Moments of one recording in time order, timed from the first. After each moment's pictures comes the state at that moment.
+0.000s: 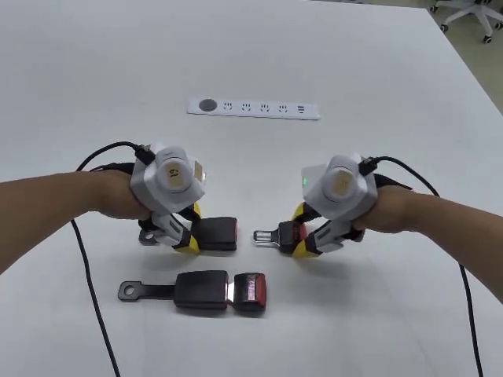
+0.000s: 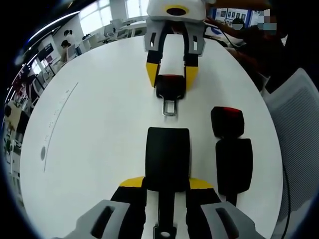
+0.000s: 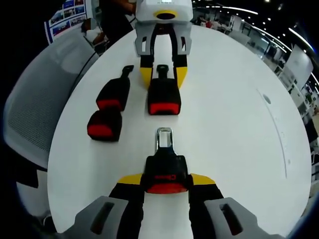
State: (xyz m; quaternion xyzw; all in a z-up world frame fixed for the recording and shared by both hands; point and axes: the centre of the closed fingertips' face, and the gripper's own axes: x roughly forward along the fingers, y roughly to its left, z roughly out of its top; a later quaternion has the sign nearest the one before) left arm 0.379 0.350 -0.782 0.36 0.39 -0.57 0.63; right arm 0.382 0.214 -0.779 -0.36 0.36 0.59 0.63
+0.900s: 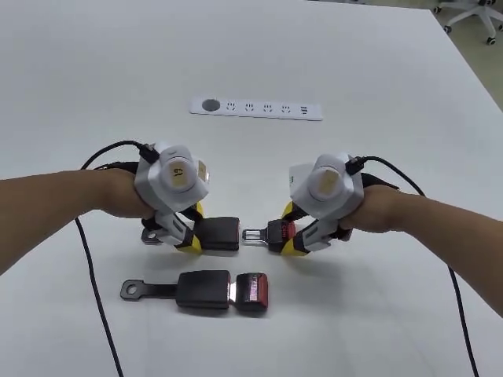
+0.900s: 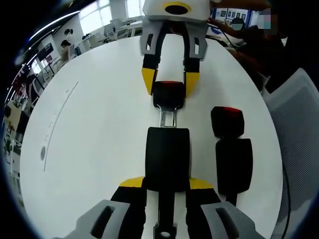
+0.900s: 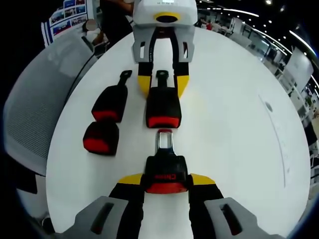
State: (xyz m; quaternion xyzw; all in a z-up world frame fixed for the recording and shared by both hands) left arm 0.376 0.347 -0.779 0.36 0.39 -0.57 0.62; right arm 0.383 0.236 -0.779 -0.36 0.35 0.59 0.63
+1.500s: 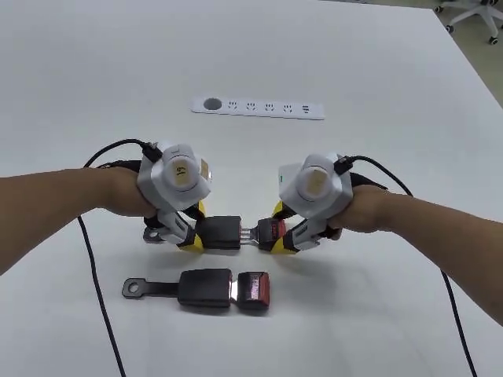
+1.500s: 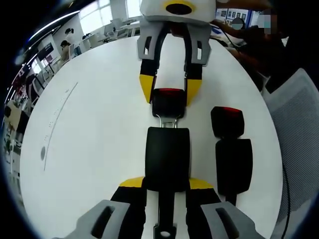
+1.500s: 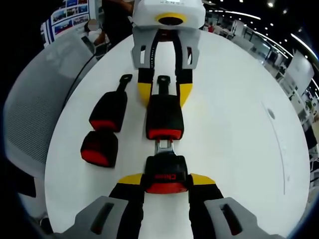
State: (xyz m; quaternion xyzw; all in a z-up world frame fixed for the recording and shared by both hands) left arm 0.378 0.348 -0.781 0.36 0.40 -0.57 0.62; right arm 0.381 0.255 -0.778 -0.37 0.33 0.60 0.63
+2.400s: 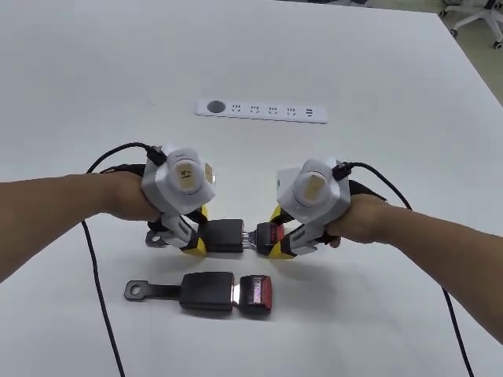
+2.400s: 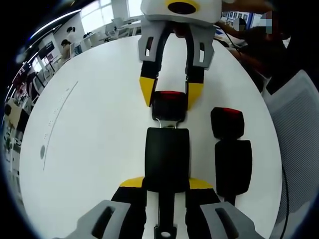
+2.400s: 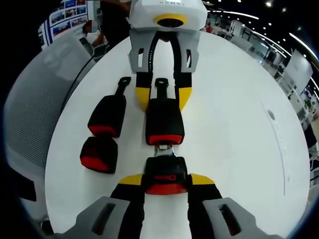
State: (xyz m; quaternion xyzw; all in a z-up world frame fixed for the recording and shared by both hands) left arm 0.378 0.349 -0.783 0.36 0.40 -0.57 0.63; right arm 0.381 0.262 -0.778 -0.36 0.34 0.60 0.63
